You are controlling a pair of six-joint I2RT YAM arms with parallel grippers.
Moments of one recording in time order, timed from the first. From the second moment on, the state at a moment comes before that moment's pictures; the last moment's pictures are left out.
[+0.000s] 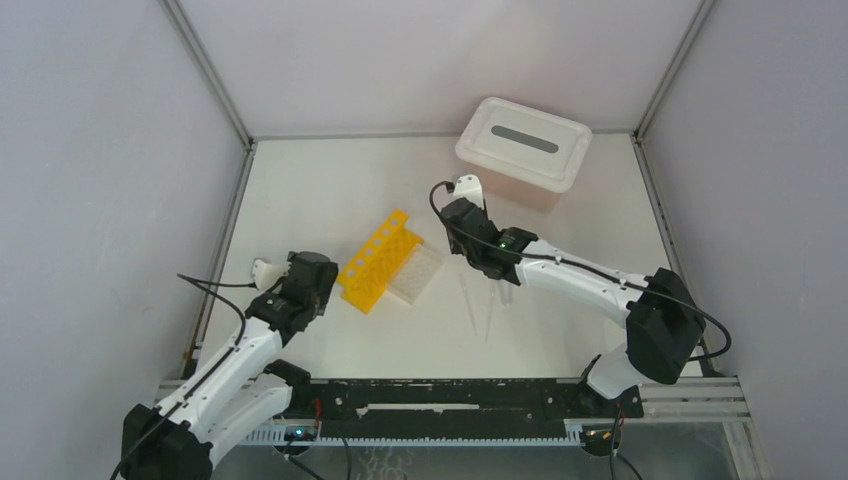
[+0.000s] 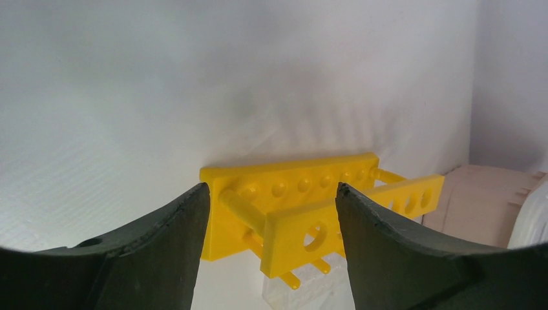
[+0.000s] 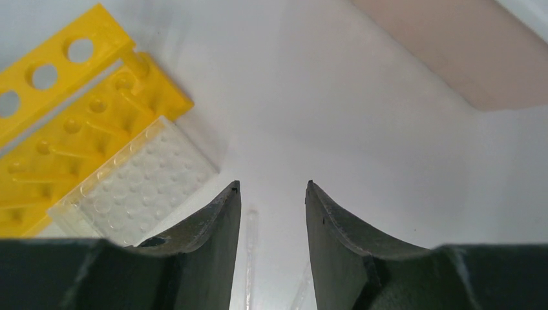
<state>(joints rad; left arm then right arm) -0.41 0.82 0.50 -0.56 -0.53 -1.53 0.86 1.52 1.15 -0.35 0.55 0.31</state>
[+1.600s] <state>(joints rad) -0.45 1.22 0.63 -0.32 -0.43 -1.70 0.91 1.57 0.99 -0.39 0.52 0.41</state>
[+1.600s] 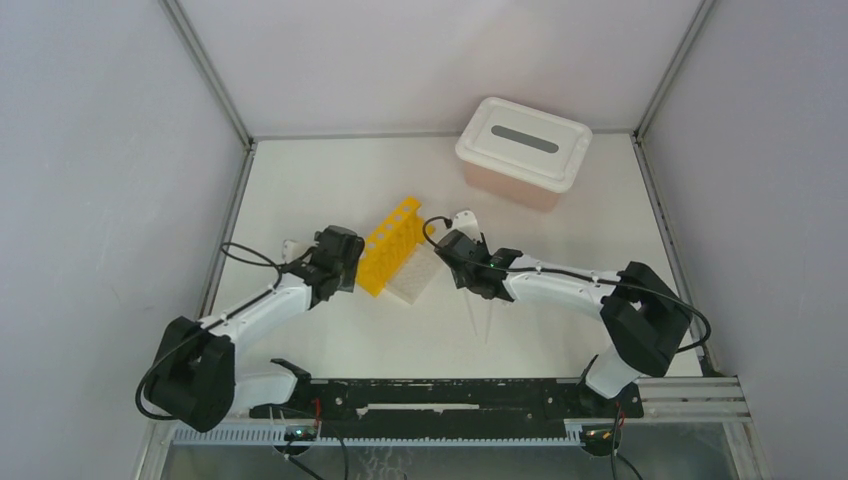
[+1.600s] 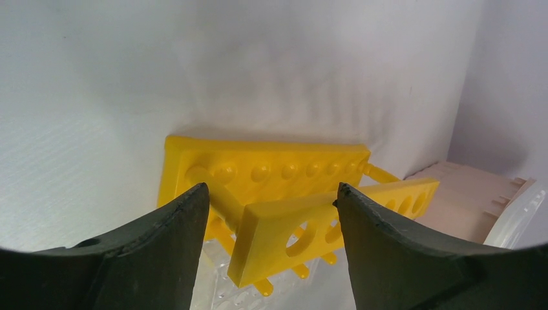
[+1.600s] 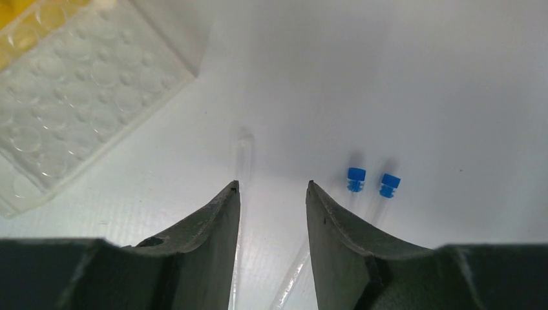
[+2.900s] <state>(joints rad) -0.34 1.40 0.73 -0.25 -0.36 -1.59 0.93 1.70 0.91 -0.30 0.42 0.48</state>
